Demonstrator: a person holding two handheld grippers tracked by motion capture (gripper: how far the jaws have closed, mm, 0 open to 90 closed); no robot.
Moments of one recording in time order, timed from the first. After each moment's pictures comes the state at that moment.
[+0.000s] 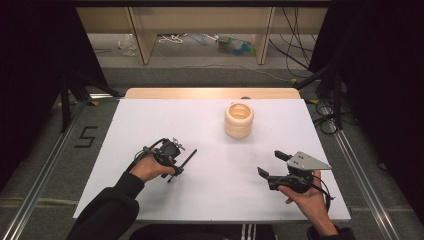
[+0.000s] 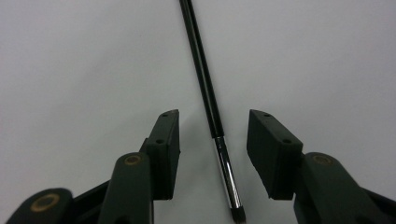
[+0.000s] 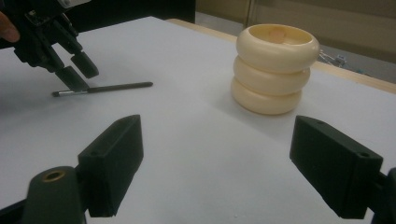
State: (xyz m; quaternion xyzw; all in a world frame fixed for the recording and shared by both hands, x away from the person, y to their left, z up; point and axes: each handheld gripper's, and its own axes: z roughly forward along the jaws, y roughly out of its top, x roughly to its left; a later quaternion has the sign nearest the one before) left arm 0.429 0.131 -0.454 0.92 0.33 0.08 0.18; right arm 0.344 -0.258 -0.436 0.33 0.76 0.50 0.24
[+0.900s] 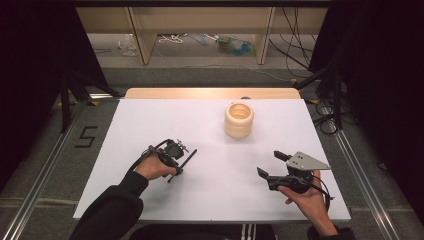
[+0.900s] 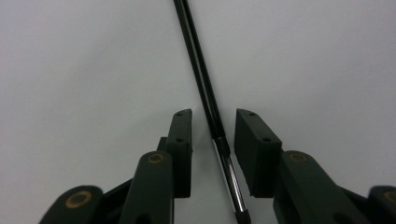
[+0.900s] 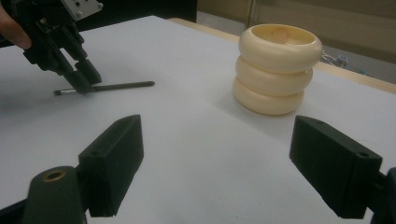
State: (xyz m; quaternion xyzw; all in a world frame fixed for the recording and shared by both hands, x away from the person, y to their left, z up) left arm 0.433 0.122 -0.462 0.93 0.32 0.07 0.14; right arm 0.344 -0.257 -0.436 0.32 0.76 0.50 0.24
